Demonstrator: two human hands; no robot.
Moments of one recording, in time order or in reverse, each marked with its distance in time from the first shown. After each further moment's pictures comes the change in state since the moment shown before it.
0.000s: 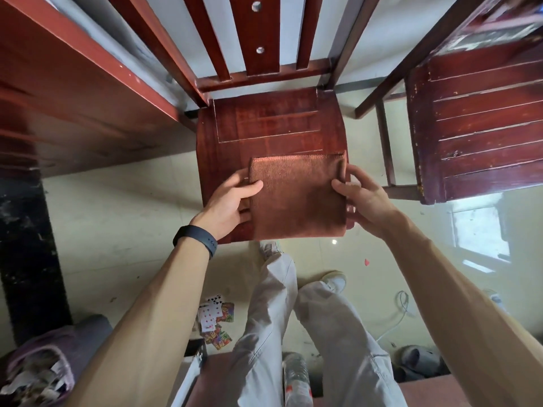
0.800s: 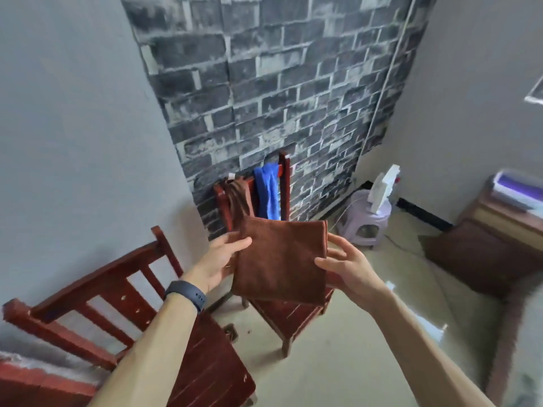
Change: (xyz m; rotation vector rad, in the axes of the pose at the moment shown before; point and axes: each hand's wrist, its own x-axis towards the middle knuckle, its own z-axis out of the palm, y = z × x) left_hand -0.301 0.225 0.381 0.490 -0.436 0.429; right_hand -0.452 -0.185 -0.169 0.418 0.349 -0.629
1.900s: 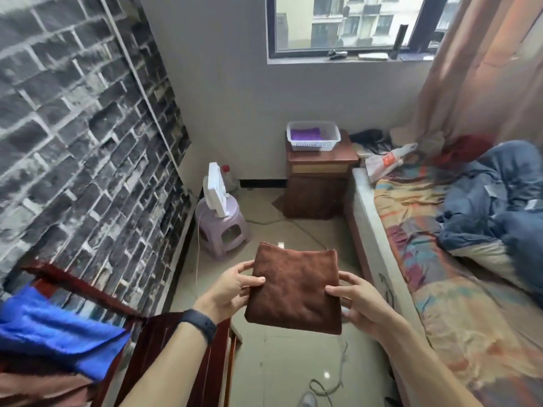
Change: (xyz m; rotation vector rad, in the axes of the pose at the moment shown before) left_hand 0.194 -0.043 0.405 0.291 -0.723 -0.405; right_hand -0.045 0.011 -0.321 0.512 0.756 0.037
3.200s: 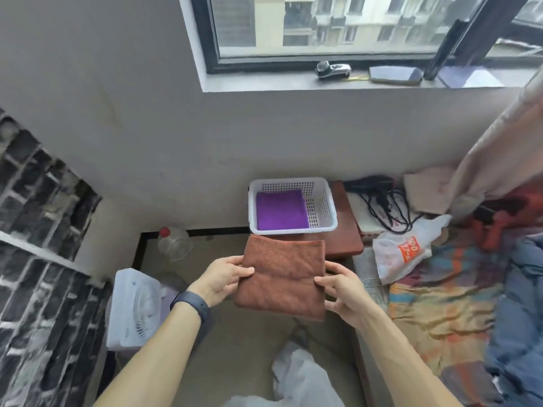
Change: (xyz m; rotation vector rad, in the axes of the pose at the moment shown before) left_hand 0.652 0.412 0.111 0.125 0.004 -0.163; right_hand 0.604 -0.442 -0.041 0.021 0.194 0.083
